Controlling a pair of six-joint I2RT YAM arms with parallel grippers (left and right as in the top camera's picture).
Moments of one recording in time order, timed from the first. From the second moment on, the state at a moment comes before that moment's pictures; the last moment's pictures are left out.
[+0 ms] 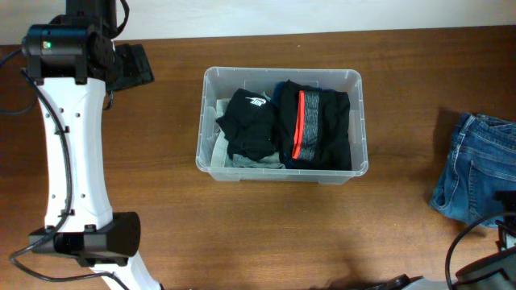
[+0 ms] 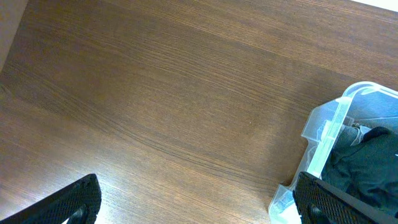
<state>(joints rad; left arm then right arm) -0.04 1.94 2.44 -1.59 -0.27 -0.31 -1.17 1.61 0.96 -0.61 -0.27 0.47</state>
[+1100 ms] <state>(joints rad) -0.04 1.94 2.44 -1.59 -0.27 -0.31 -1.18 1.77 0.97 -0.44 -0.34 0.46</state>
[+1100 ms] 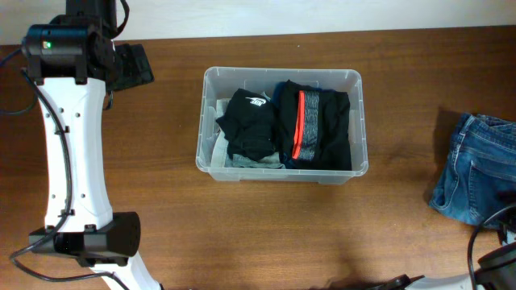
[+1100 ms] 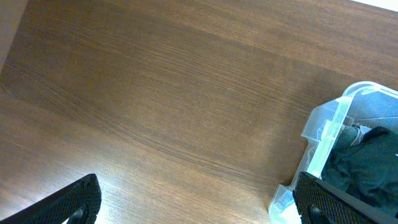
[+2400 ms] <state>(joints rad) -0.04 1.94 2.44 -1.59 -0.27 -0.31 -1.06 1.55 1.04 -0.50 -0.54 0.44</state>
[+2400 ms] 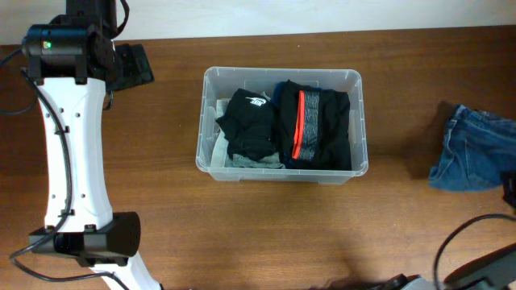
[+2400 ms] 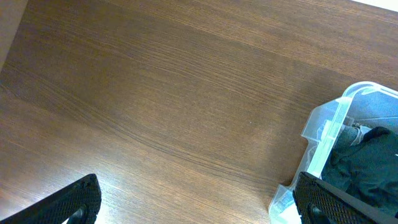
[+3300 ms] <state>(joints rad) -0.04 1.94 2.44 -1.59 -0.27 -0.31 -0.53 1.48 1.52 -0.81 -0.43 0.13</state>
